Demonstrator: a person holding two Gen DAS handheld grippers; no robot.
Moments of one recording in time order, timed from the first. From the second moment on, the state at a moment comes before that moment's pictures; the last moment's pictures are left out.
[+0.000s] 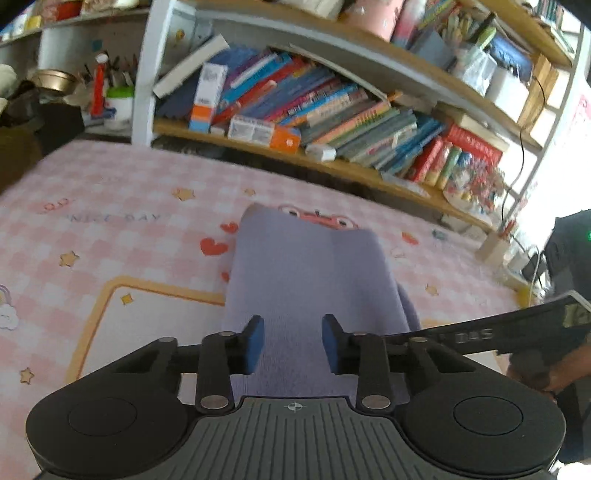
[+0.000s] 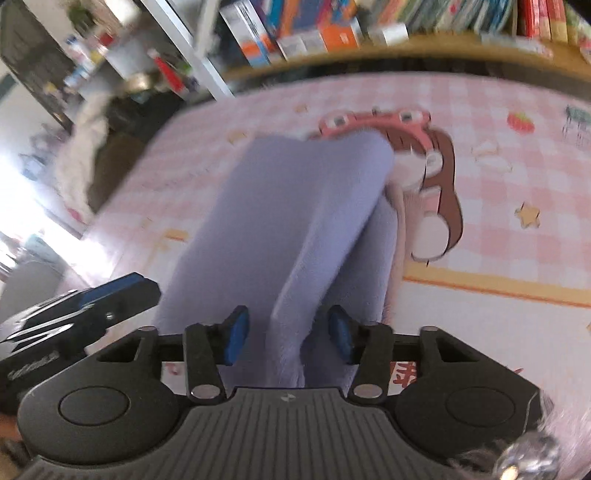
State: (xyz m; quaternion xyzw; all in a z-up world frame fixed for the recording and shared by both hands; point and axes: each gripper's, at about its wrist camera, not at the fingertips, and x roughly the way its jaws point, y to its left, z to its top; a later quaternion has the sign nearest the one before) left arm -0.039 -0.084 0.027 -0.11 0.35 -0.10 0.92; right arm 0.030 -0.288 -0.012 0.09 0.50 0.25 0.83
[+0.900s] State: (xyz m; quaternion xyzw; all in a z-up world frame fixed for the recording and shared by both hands) left arm -0.020 -0.070 -0.002 -0.10 0.41 -0.18 0.89; right arm -0.004 -0.296 0.010 0.13 0.43 0.20 0.87
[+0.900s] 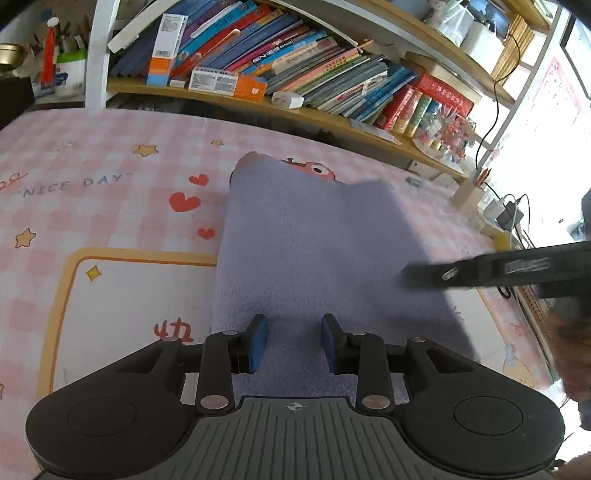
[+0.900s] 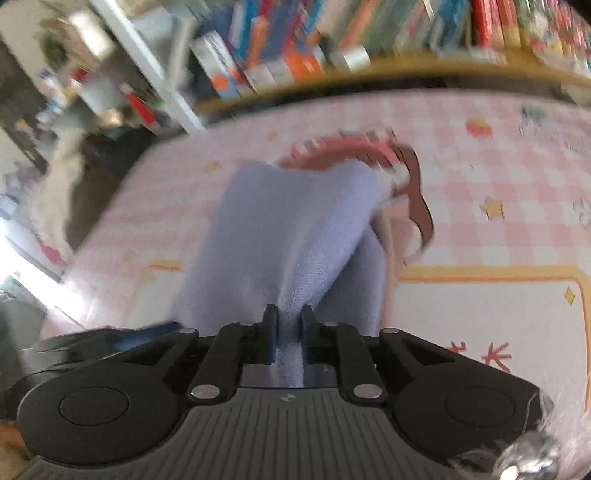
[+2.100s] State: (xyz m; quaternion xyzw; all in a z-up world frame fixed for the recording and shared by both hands) left arm -0.067 -0.078 0.050 0.00 0.36 -0.20 0.91; right arm -0.106 -0.289 0.016 0.07 0.41 0.00 0.91
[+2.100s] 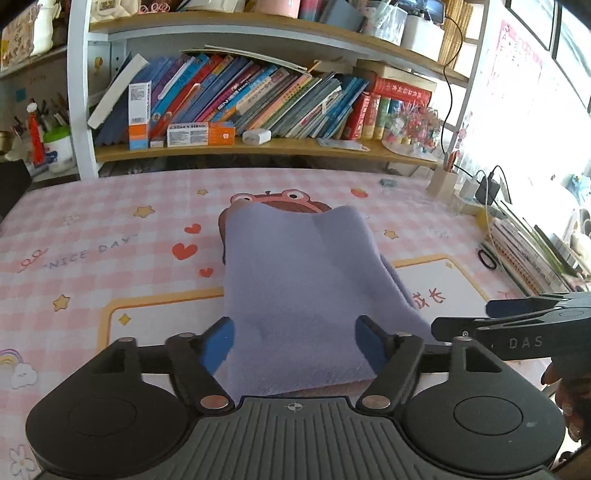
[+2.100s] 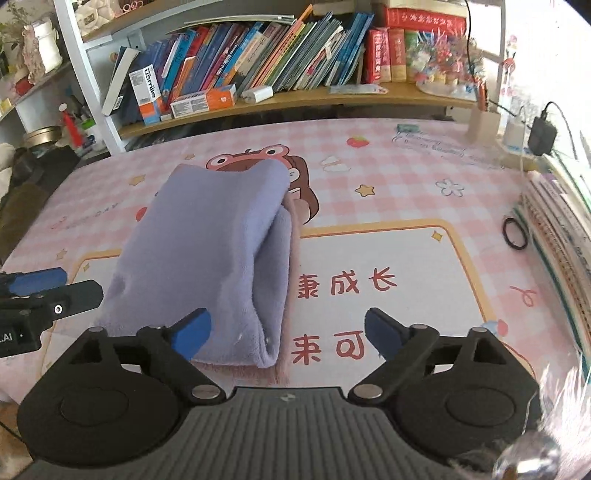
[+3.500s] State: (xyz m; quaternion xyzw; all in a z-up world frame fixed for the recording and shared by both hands) left arm -0.069 -0.030 0.044 -0.04 0.36 -0.23 0.90; right arm -0.121 -0.266 0.016 0.13 0.42 -0.04 0.90
